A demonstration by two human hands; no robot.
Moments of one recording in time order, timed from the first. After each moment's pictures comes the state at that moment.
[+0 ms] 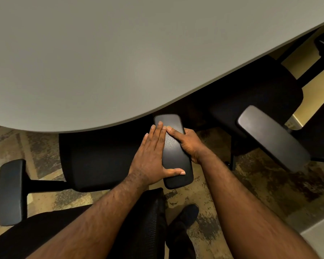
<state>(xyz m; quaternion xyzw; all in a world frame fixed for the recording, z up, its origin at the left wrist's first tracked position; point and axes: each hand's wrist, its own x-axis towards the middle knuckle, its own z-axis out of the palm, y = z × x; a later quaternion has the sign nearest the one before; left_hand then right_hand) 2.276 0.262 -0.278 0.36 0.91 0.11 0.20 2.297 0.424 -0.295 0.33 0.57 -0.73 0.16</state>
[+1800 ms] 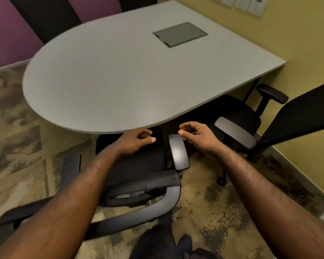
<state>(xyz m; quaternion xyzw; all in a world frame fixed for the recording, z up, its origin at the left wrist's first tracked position) 2.325 0.107 -0.030 0.23 0.84 0.38 0.32 2.443 0.338 -0.038 0.16 0.82 -0.55 -0.01</state>
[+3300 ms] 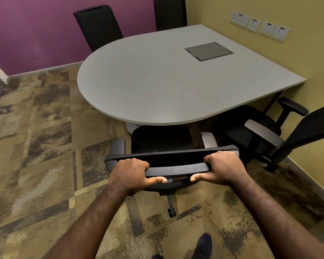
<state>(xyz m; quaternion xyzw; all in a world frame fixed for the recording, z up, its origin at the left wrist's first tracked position) 2.447 -0.148 -0.015 0.36 0.93 0.03 0.00 2.541 0.132 -0.004 0.00 1.00 0.00 0.00</state>
